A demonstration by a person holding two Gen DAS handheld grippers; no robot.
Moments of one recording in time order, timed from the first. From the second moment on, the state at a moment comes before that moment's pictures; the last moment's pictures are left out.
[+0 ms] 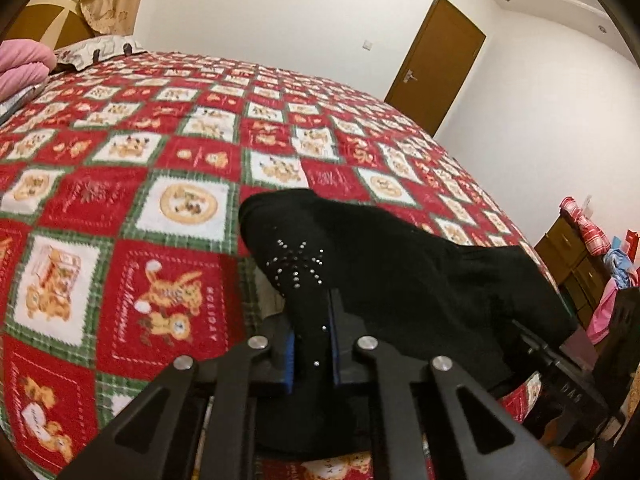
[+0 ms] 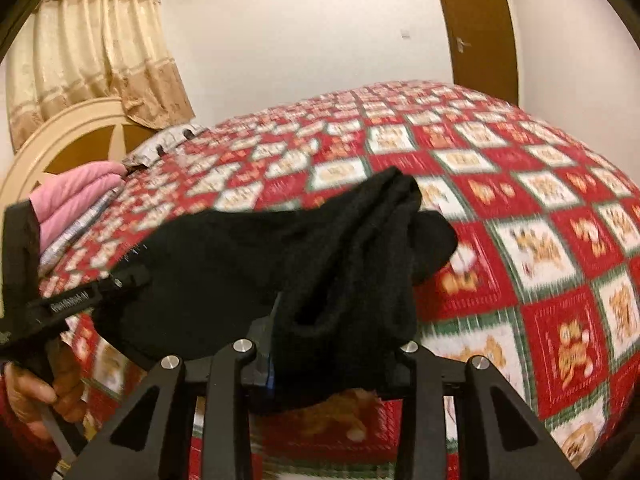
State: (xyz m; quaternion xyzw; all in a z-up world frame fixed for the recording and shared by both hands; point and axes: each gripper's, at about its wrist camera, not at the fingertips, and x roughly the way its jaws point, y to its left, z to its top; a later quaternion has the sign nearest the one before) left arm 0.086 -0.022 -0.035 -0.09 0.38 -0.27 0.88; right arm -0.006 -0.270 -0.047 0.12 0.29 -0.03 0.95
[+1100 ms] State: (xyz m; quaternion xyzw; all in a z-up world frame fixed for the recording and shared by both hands) left arm 0.169 0.147 -0.068 -0.05 0.36 0.00 0.93; right arm 0.223 -0.104 -0.084 0.11 0.37 0.14 0.91
